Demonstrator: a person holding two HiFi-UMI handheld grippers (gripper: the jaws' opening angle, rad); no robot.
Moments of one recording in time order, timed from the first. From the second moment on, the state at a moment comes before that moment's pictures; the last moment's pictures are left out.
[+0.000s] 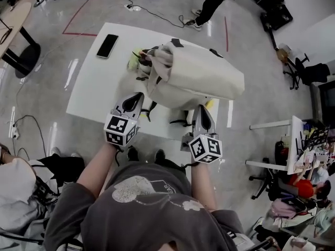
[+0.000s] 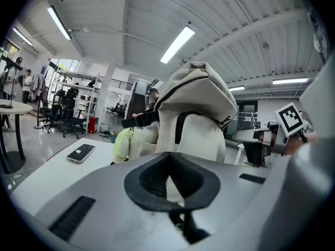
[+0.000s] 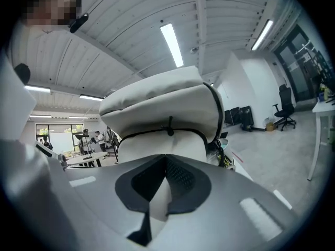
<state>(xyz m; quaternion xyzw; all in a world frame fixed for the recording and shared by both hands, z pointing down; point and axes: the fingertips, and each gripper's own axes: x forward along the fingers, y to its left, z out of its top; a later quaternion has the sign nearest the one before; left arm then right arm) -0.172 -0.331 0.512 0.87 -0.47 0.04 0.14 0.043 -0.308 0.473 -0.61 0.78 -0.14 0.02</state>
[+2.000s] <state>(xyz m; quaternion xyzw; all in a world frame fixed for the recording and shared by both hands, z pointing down) 0.018 0.009 0.481 0.67 -0.73 0.02 0.13 0.184 -0.097 0.490 -0.29 0.94 -0.17 -0.05</state>
